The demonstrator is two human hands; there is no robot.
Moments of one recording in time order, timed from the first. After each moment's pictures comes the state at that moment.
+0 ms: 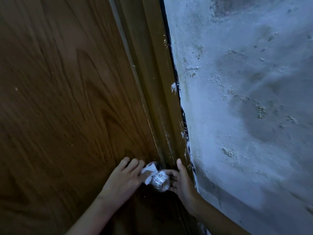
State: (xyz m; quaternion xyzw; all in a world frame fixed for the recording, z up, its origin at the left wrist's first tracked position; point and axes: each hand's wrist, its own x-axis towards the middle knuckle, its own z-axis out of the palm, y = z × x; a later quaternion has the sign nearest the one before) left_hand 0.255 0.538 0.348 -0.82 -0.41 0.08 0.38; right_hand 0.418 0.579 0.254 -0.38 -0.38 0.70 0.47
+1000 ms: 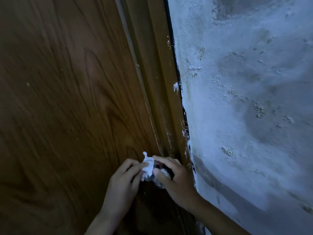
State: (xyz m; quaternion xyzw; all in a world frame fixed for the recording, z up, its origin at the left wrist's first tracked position) left_hand 0.268 0.508 0.344 -0.76 -0.54 -0.34 0.07; right_hand 0.422 0.542 0.308 -0.37 -0.68 0.39 0.50
